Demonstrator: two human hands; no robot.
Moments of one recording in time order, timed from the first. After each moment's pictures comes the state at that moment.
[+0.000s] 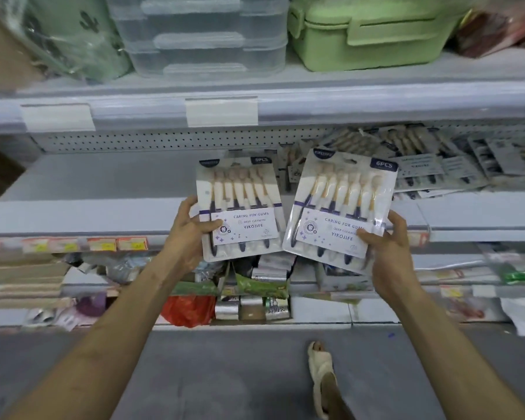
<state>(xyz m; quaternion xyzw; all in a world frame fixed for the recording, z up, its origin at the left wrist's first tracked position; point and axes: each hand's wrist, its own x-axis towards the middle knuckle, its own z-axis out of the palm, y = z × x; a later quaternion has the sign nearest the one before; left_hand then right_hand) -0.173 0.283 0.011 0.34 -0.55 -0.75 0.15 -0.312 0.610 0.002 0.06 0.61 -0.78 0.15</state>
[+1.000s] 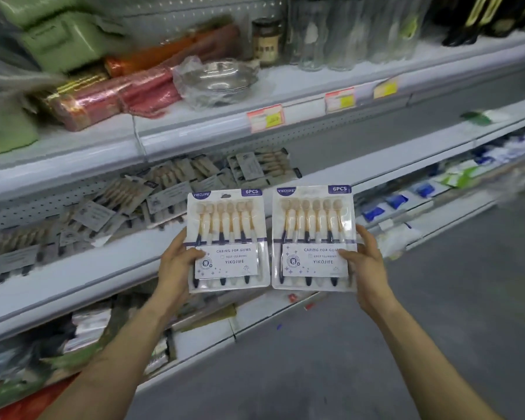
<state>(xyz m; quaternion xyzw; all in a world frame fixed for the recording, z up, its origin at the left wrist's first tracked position) -0.356 0.743 0.037 0.17 -0.65 -0.74 0.04 -0.381 1.097 0.043 0.16 0.64 -0.75 0.01</state>
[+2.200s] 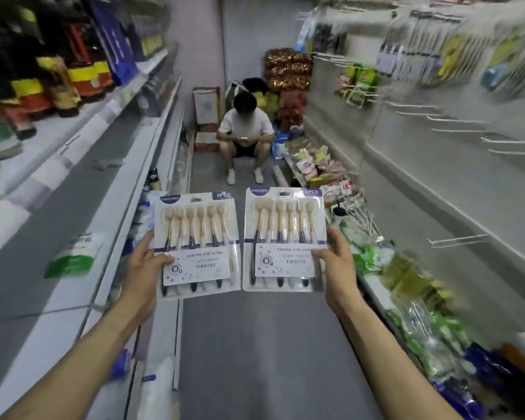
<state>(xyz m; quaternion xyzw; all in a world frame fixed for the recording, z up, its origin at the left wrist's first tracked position) -0.893 1.674 0.079 -0.22 -0.58 -0.70 -0.35 -0.568 1.800 0.104 0.48 0.46 -0.56 -0.49</state>
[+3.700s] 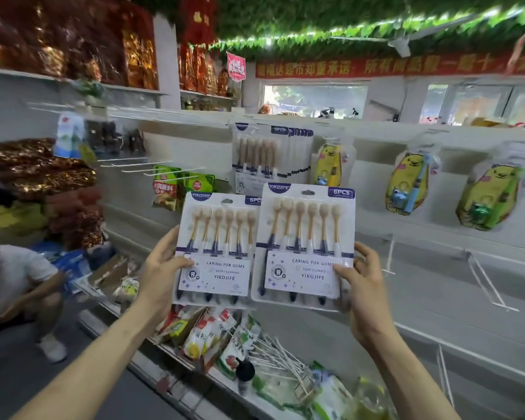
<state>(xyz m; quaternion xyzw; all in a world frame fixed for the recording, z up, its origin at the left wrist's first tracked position) -0.833 2.594 0.258 -0.54 -0.31 -0.53 -0.57 -0.560 2.399 0.267 0.56 0.31 -0.19 -0.75</state>
